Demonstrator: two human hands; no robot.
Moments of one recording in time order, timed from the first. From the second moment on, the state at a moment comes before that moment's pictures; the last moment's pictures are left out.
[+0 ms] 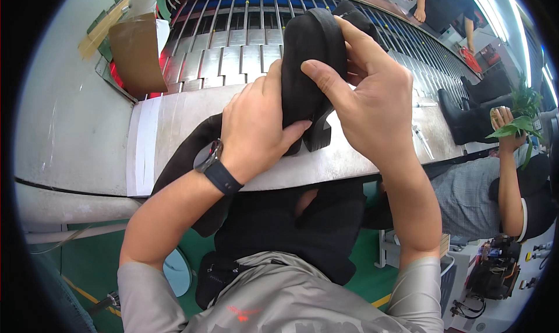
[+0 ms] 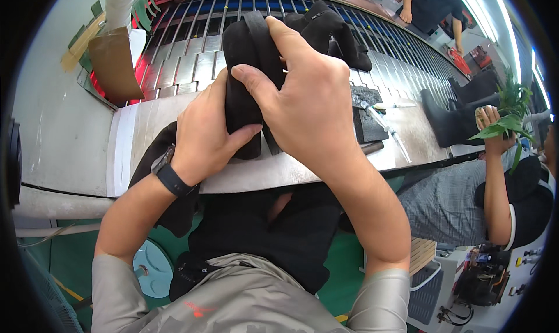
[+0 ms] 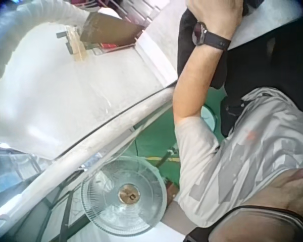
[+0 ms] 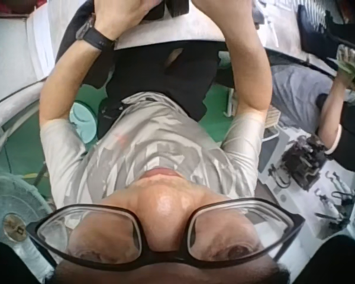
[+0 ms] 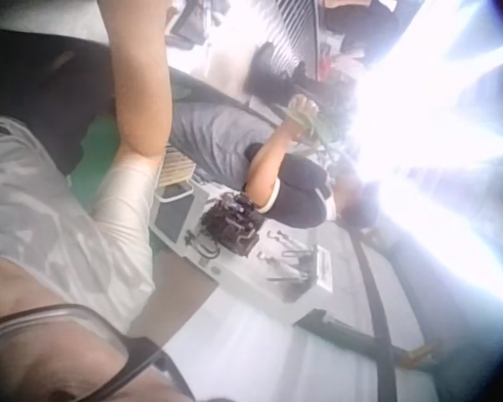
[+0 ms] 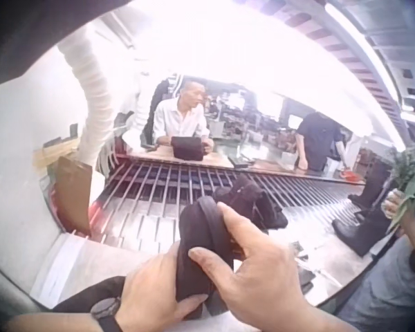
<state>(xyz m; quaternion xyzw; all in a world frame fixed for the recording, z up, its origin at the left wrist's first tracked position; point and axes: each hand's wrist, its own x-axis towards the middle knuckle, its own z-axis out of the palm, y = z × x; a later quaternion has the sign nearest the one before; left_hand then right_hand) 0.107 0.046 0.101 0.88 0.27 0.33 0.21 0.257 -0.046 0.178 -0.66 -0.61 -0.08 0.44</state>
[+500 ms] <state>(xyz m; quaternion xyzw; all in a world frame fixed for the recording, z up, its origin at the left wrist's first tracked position) 0.104 0.062 0.095 0.89 0.23 0.36 0.19 0.309 -0.025 0.195 -0.55 -0.63 0.19 0.51</state>
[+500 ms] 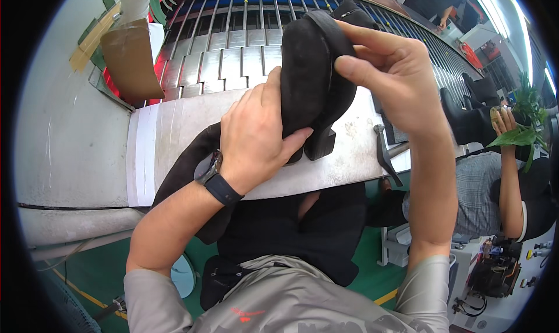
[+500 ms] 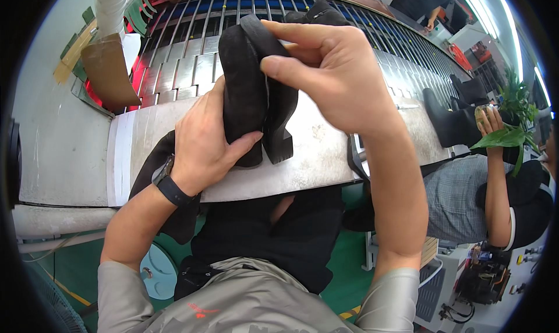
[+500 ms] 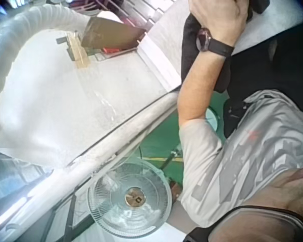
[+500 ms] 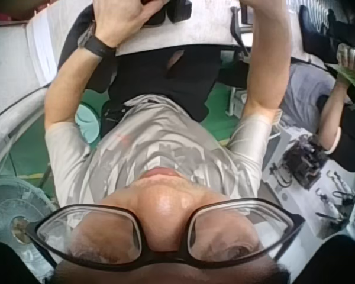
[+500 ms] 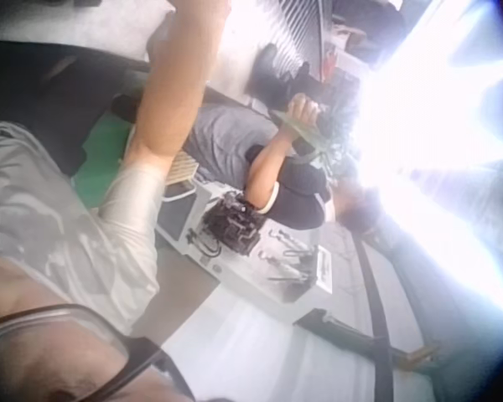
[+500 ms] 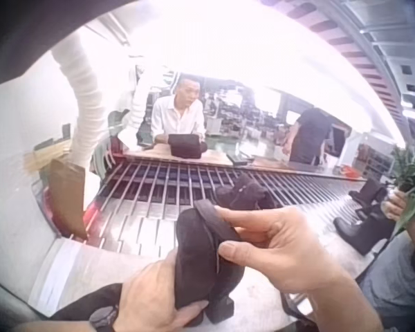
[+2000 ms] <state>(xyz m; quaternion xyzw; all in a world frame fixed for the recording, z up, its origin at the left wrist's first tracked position) 0.107 0.115 0.091 0.89 0.24 0.30 0.26 0.258 0.005 0.139 -0.56 -0.56 0.25 0.56</state>
